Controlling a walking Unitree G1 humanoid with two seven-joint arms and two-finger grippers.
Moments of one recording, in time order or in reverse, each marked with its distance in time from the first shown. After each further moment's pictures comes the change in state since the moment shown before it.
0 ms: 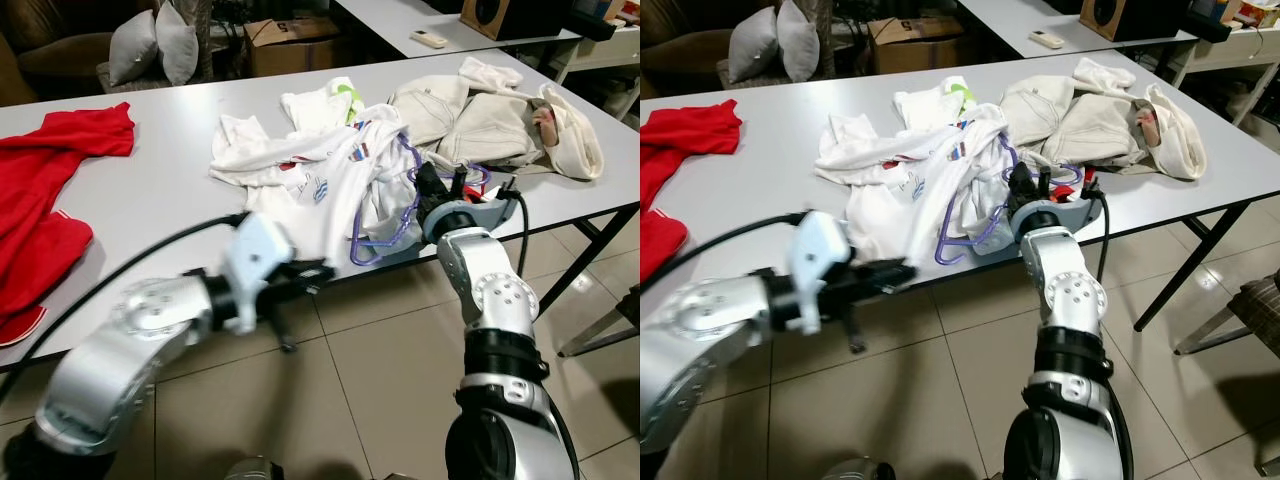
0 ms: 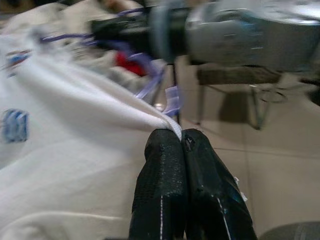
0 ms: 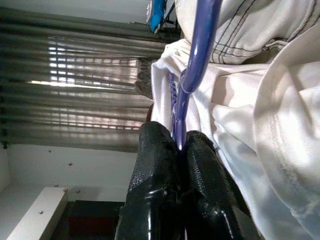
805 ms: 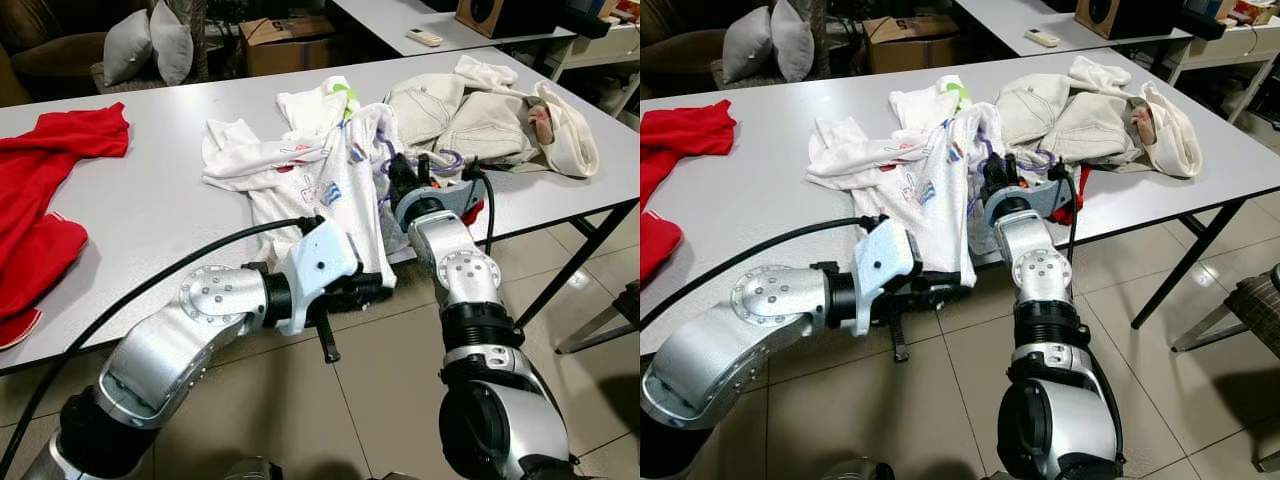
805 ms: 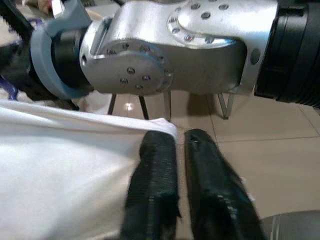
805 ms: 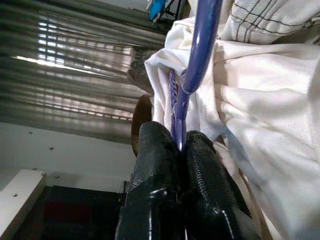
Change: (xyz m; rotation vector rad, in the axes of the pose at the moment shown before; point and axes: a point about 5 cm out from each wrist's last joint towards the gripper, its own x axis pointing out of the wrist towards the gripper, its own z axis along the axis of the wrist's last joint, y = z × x) left arm 0.035 -0.013 0.010 0.038 0.023 -0.154; right arm 0.021 0.007 -0.026 -0.129 0.038 -0.001
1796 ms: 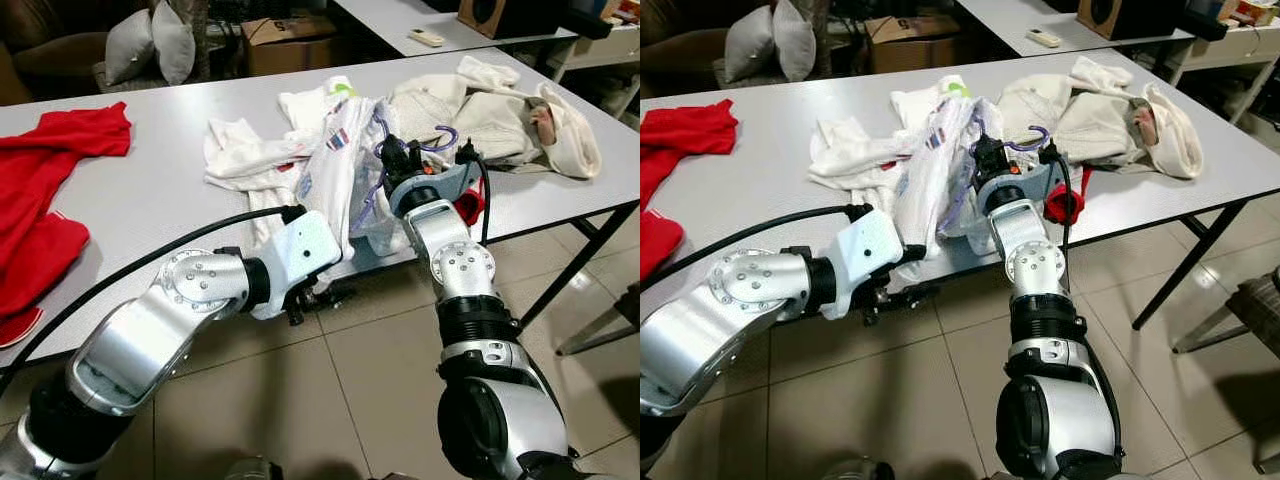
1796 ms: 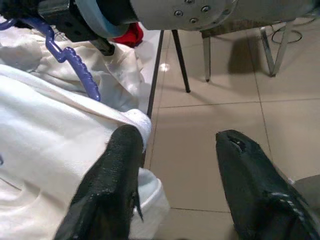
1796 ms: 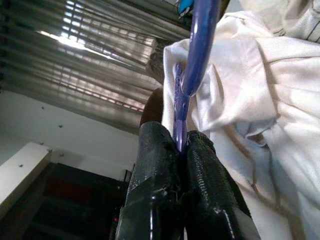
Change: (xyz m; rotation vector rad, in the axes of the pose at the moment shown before) left arm -0.021 0.017 -0.002 0.090 0.185 0.158; right arm 0.003 0.018 -0.007 -0.134 0.023 0.108
